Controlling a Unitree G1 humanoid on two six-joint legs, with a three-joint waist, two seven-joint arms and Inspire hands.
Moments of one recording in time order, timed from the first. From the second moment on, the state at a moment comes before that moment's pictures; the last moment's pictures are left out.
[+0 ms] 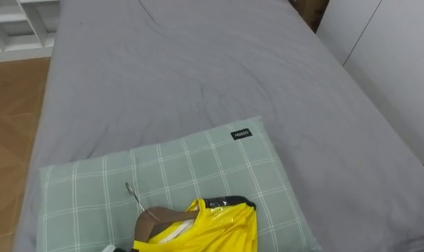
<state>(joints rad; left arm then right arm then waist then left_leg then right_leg) -0.34 0.25 -0.14 1.26 0.40 -0.06 0.01 -0.24 -0.23 0.23 1.36 -0.08 -0.02 0.19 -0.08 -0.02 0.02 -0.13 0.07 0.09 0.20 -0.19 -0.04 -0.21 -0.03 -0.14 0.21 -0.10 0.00</state>
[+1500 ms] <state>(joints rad) -0.16 0.26 -0.12 0.90 0.37 -0.09 0.13 -0.08 -0.27 0.13 1.35 0.08 -0.07 0.14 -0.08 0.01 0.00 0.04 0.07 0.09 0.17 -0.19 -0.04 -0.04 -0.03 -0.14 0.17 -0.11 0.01</state>
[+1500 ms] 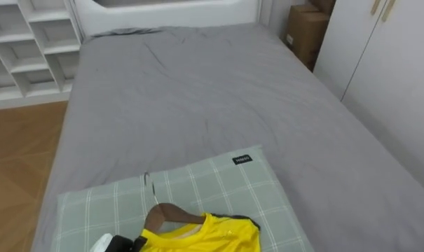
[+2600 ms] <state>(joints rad) -0.08 0.27 -0.12 0.75 0.31 -0.17 0.12 -0.06 -0.27 0.04 1.20 0.01 -0.13 0.12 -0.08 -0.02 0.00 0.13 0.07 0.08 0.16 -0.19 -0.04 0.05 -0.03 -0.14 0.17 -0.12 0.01</state>
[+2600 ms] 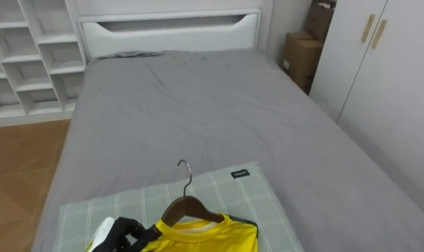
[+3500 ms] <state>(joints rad) -0.08 0.28 -0.13 0.57 0.29 -0.15 0.02 -0.10 -0.31 0.07 0.50 -0.37 -0.15 0.07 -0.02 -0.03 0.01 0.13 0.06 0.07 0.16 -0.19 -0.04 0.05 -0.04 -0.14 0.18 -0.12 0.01</state>
